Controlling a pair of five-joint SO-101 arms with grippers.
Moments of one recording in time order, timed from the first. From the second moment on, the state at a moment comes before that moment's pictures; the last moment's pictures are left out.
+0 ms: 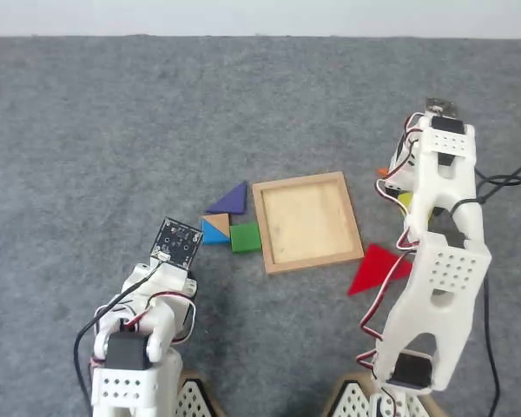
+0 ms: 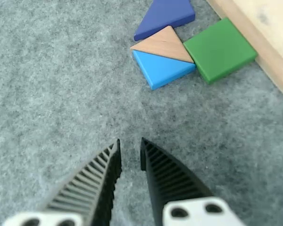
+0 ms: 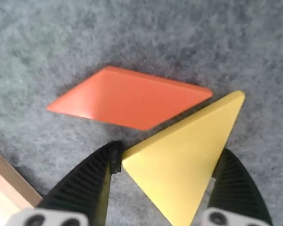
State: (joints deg) left arm -3.6 -102.8 97.0 72.2 -12.1; right arm 7.9 43.6 -24.0 77.4 -6.5
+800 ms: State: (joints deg) left arm -3.6 -102.8 97.0 72.2 -12.1; right arm -1.3 29.5 -24.3 90.8 -0.1
